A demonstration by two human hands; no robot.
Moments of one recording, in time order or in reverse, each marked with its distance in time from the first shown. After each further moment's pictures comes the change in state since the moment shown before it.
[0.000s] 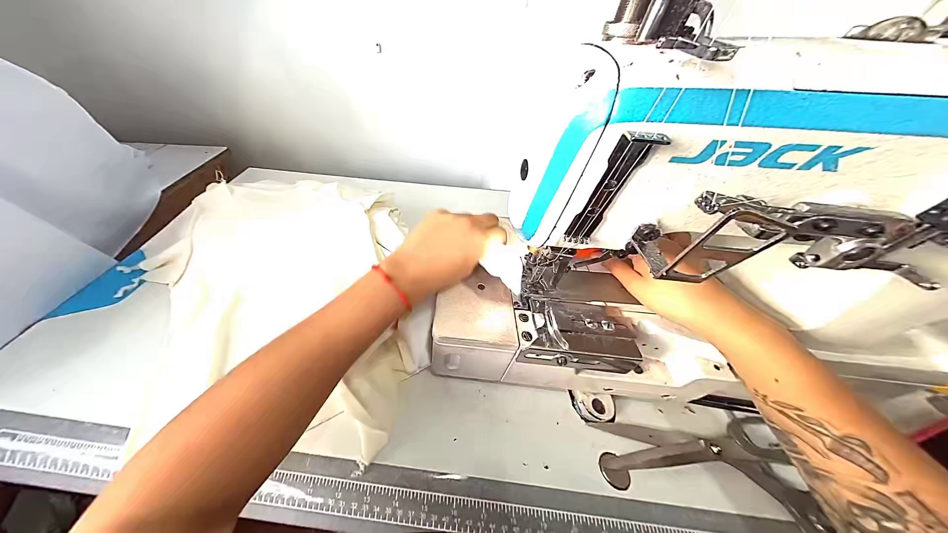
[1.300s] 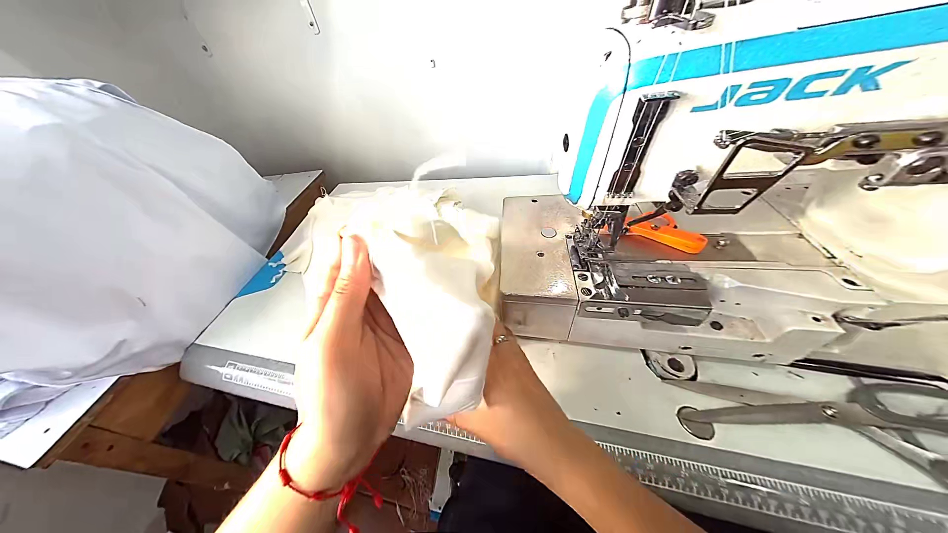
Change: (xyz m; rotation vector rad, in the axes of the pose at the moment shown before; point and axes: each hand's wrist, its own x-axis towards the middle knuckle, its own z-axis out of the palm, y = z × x) left_hand -0.122 0.118 -0.124 -1.347 0.900 -0.587; right_hand -0.097 -0.210 0.117 0.726 0.036 -0.162
